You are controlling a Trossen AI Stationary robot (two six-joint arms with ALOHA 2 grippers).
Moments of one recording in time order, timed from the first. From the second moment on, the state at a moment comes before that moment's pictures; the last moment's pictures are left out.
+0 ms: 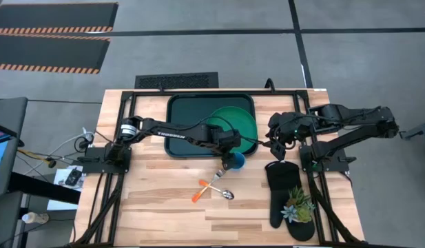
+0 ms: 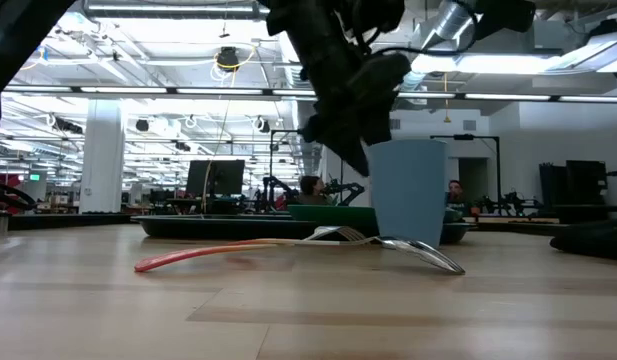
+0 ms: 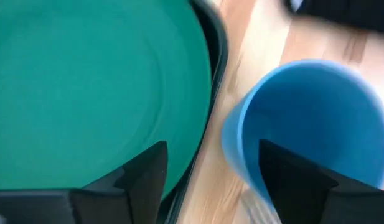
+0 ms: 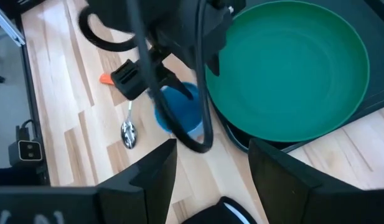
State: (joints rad) left arm 0.01 2.11 1.76 -0.71 -0.07 -0.33; right arm 0.11 1.07 1.25 -1.06 0.13 0.55
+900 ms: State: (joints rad) left arm 0.16 2.12 2.04 -0.90 -0.04 -0.25; right arm 0.11 0.98 1.25 -1.06 0.16 0.79
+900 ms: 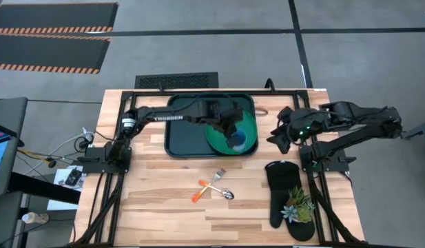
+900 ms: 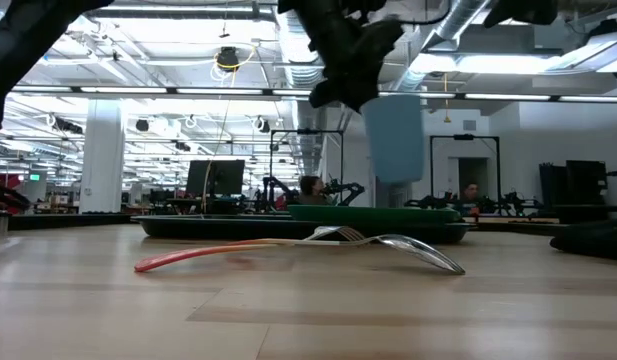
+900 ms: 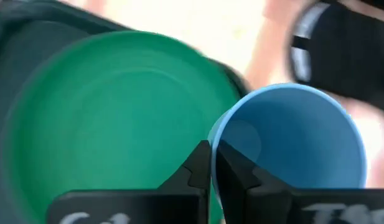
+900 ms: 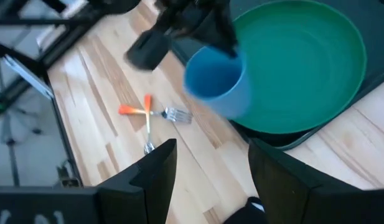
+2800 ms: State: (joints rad) left arm 0.60 2.44 2.34 -0.91 0.06 -0.14; right arm 0.16 0.96 1.25 -1.10 0.34 0.88
